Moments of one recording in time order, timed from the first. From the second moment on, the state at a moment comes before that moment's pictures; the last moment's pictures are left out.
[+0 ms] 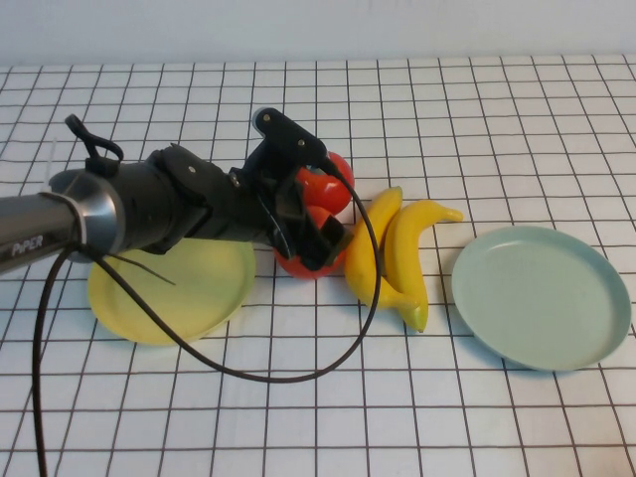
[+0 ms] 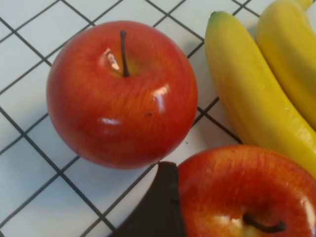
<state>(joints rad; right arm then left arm) -0.03 -0.01 0.03 0.12 0.35 0.00 -0.47 1.91 -1.24 -1.00 0.28 1.28</state>
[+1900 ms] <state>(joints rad) -0.03 -0.01 0.03 0.12 0.35 0.00 -0.40 1.58 -1.24 0.04 0.65 0.29</state>
